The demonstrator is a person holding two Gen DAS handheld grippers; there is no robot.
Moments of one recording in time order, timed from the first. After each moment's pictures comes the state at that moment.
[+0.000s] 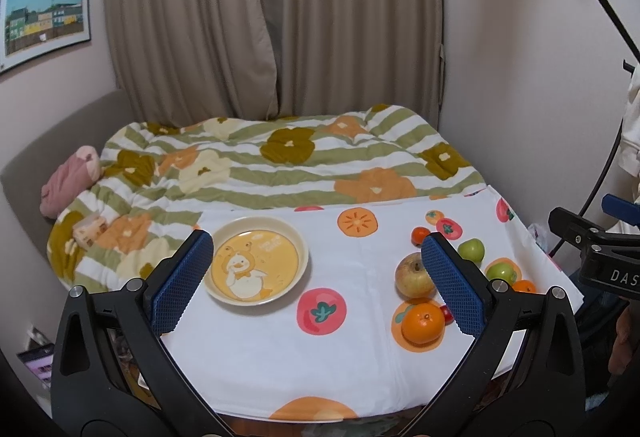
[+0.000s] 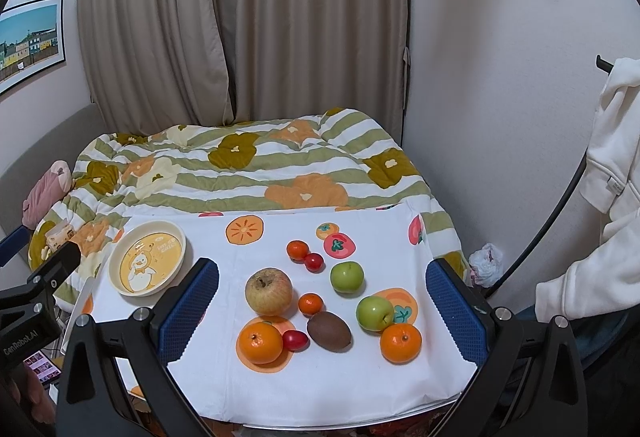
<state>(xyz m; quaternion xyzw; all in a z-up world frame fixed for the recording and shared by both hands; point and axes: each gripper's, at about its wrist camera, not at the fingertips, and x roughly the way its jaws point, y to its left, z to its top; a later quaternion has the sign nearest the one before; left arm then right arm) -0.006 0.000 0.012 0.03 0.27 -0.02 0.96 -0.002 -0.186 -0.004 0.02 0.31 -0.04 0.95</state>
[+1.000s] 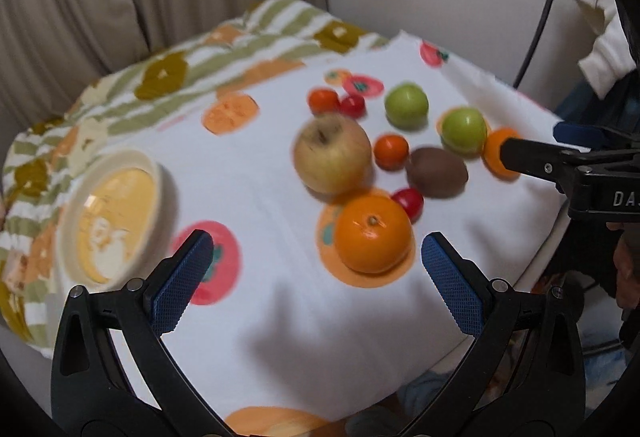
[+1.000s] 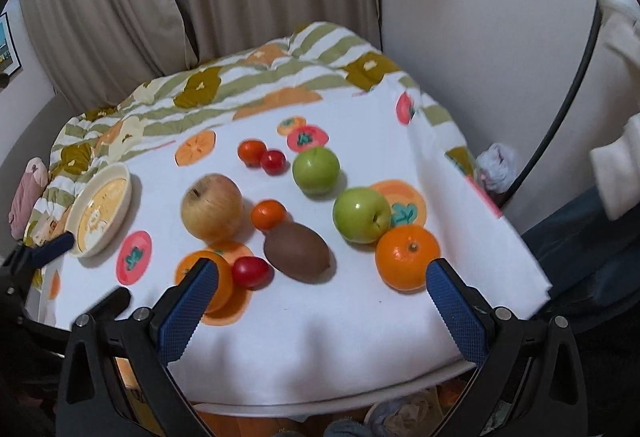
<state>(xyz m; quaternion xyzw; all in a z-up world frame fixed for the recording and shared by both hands) 0.051 -0.084 -0.157 0.14 0.41 -0.22 0.87 0.024 -0.241 -0.146 0.10 0.43 -0.06 0.89</state>
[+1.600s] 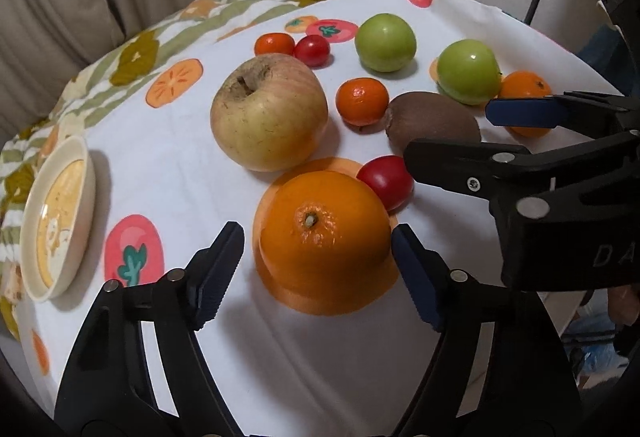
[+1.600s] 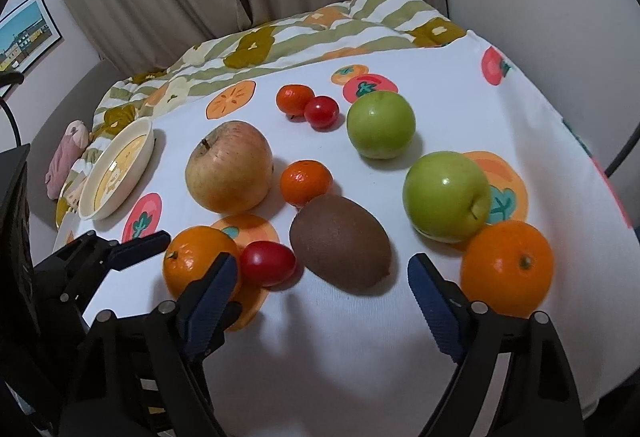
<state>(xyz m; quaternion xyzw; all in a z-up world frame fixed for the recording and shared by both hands) 0.067 -0.128 -0.218 0.18 0.45 -0.21 0.85 0.067 -0.235 -0.205 0.11 0.46 0.06 0.88</state>
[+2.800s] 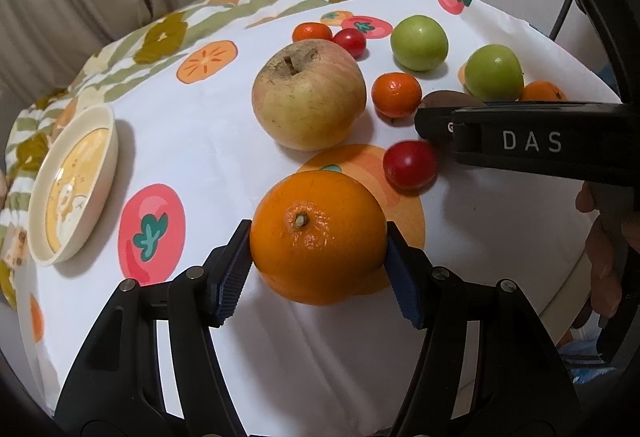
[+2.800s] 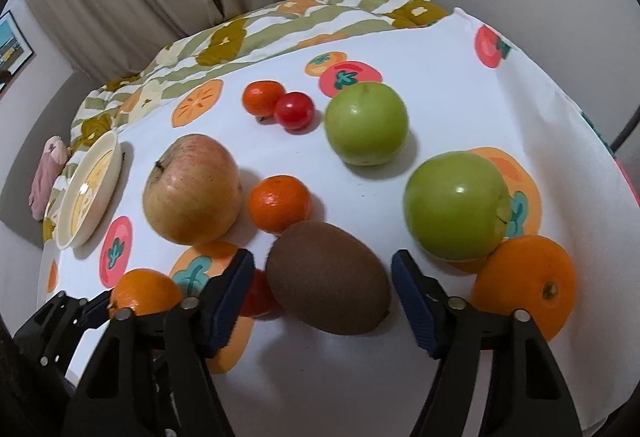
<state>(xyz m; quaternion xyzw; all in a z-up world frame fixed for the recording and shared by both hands) 0.066 -0.114 -0.212 0.15 0.46 -0.17 0.86 0.094 -0.239 -0.217 0.13 0.49 0.01 0.86</state>
